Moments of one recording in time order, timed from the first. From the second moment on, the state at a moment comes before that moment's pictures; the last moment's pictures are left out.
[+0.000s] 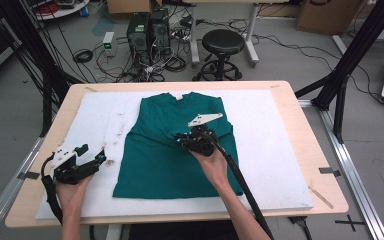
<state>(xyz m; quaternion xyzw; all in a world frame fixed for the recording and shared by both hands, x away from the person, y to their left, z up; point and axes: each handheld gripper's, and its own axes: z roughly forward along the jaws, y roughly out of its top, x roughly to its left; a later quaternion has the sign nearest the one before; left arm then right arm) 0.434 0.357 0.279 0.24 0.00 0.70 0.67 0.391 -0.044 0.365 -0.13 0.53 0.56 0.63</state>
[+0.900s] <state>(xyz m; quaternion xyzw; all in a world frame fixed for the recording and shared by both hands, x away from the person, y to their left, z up) 0.434 0.357 0.279 0.24 0.00 0.70 0.67 0.404 -0.016 0.363 -0.14 0.56 0.55 0.60</state>
